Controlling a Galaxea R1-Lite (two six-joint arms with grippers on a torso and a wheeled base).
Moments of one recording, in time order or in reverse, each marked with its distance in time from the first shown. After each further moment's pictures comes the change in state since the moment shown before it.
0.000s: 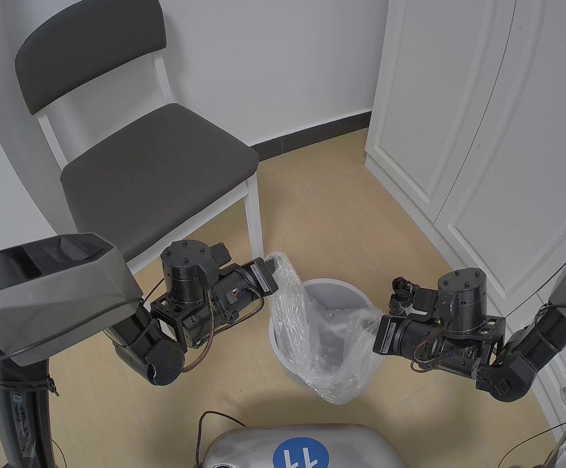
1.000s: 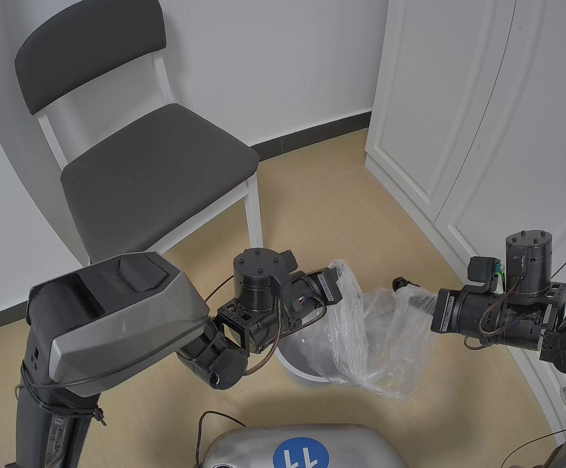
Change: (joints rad) left arm -0.152 0.153 -0.281 0.107 0.007 -0.007; right arm -0.132 -0.319 -0.005 0.322 0.098 -0.132
